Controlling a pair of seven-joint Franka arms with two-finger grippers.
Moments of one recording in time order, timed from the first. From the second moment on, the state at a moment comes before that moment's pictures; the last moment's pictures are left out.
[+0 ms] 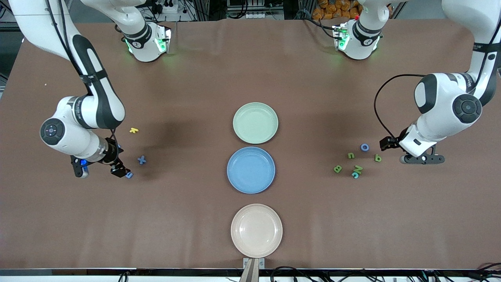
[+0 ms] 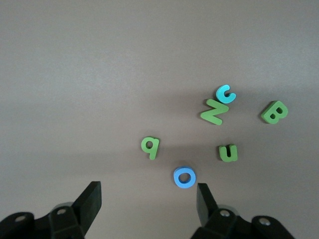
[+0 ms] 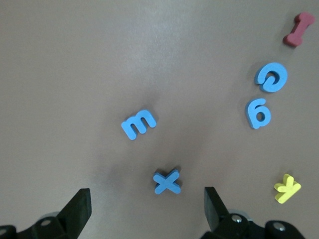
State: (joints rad) left arm 0.12 0.25 -0.14 -2.08 0.05 2.31 -0.02; right arm 0.05 0.41 -0.02 -1.98 0.08 2.38 1.09
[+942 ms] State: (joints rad) left arm 0.16 0.38 -0.14 -2.14 0.05 2.55 0.11; right arm 0.05 0.52 0.02 -2.11 0.07 2.60 1.05
